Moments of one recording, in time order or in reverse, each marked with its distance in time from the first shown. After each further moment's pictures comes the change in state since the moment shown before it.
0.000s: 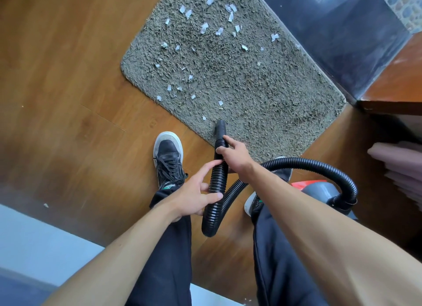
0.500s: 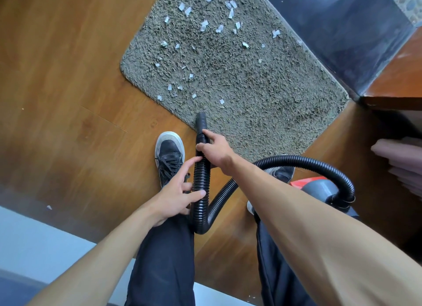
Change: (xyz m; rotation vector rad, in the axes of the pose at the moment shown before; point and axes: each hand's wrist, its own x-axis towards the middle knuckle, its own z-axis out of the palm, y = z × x) left_hand -0.019 -0.009 -0.030 -0.077 0.083 0.002; right_hand 0.005 -0.020 0.044 -0.180 -0.042 -0.086
